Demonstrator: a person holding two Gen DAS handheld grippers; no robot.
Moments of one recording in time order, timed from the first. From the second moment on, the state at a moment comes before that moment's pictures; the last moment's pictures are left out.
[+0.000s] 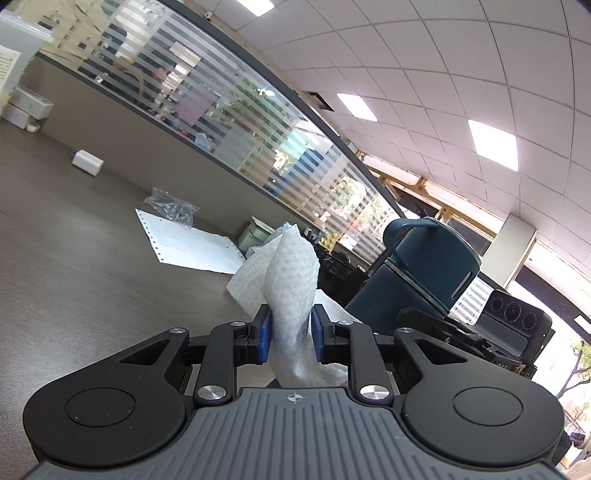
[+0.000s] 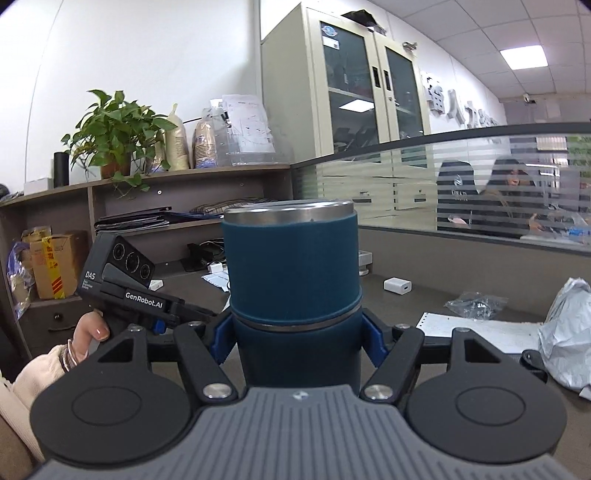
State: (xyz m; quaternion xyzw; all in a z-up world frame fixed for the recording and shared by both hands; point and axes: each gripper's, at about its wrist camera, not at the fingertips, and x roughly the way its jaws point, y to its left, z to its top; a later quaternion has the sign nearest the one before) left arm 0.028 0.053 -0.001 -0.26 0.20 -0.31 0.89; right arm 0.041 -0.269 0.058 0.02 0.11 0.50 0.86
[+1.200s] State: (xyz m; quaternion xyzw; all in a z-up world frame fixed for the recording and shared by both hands) left arm -0.011 0.057 0.078 -0.24 0.06 -0.35 0.90; right arm 0.031 -0.273 0.090 0.08 0.05 0.28 0.96
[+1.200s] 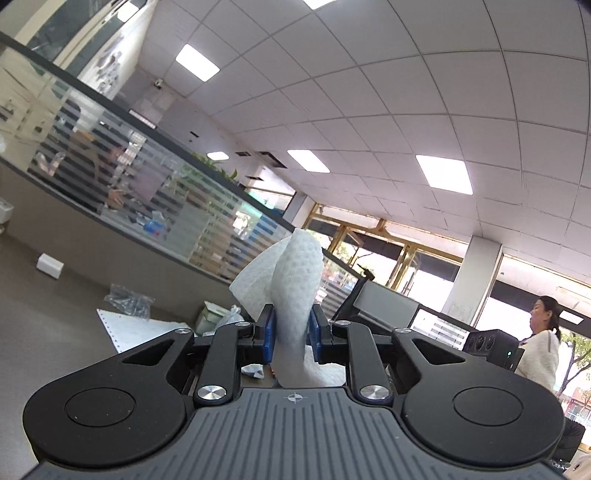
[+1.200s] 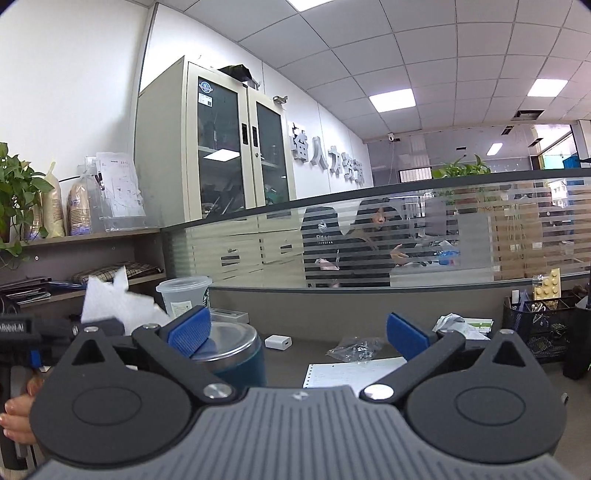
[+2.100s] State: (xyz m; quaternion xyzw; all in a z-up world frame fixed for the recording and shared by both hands) left arm 0.010 -0.017 0.094 -0.12 0.08 -0.32 0.94; right arm 0.027 -0.279 0.092 0.08 0.05 0.28 0.96
